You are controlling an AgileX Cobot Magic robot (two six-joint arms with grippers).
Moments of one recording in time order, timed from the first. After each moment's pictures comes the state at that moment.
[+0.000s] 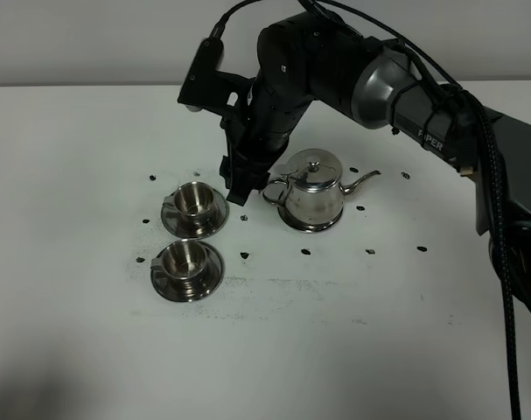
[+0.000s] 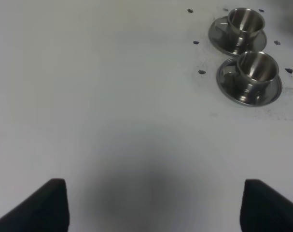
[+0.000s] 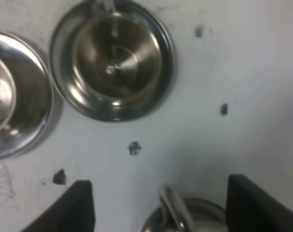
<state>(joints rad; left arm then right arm) 0.01 0.00 -0.46 -0.06 1.06 0.05 0.69 2.26 -2.02 0.10 1.02 -0.70</state>
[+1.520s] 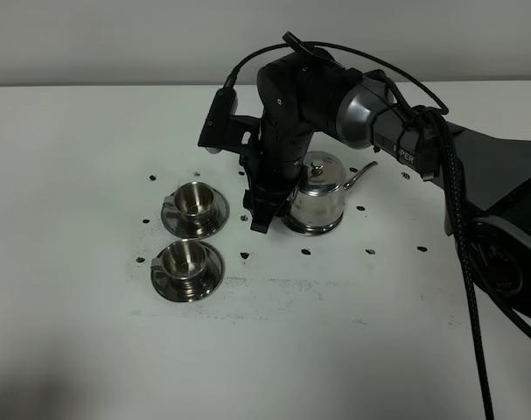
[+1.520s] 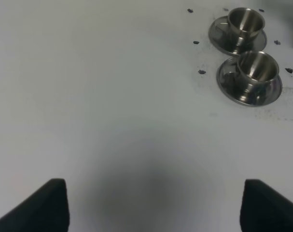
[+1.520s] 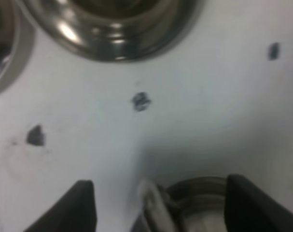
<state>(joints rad) 0.01 0.00 -0.46 -0.06 1.06 0.05 0.66 2.37 -2.03 0.04 1.10 -0.72</state>
